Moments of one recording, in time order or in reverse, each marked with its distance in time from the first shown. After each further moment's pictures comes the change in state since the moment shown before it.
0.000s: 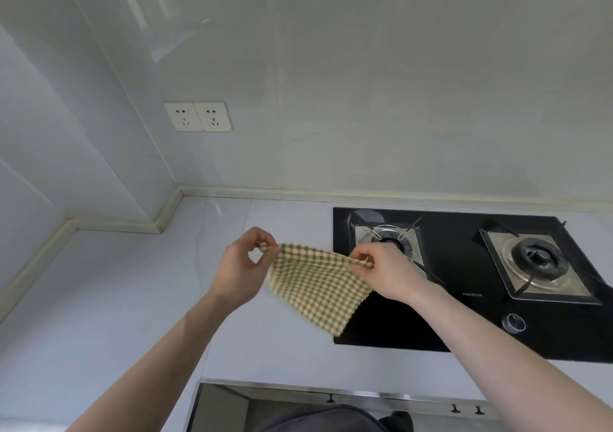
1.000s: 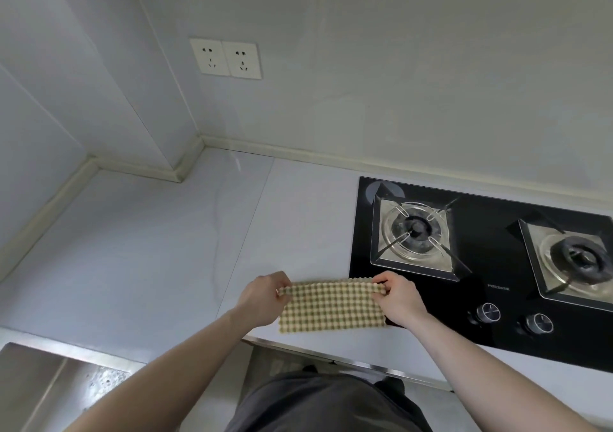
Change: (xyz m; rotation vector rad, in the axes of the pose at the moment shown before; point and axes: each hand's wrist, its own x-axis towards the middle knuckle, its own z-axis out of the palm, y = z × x) left_hand -0.059 -0.141 0.066 0.439 -0.445 -0.403; right_hand -0.015 0.083 0.116 0.113 -0.133 0.416
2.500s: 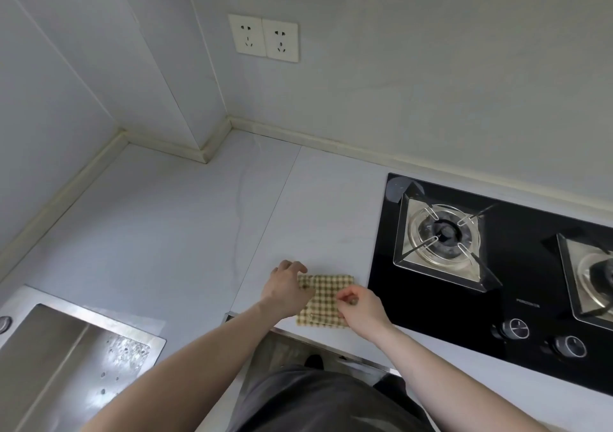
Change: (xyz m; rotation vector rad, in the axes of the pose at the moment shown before) left_hand 0.013 -0.005 0.023 -0.136 0.046 -0.121; right_hand -0.016 -0.054 0.090 0.216 -0.230 -0.010
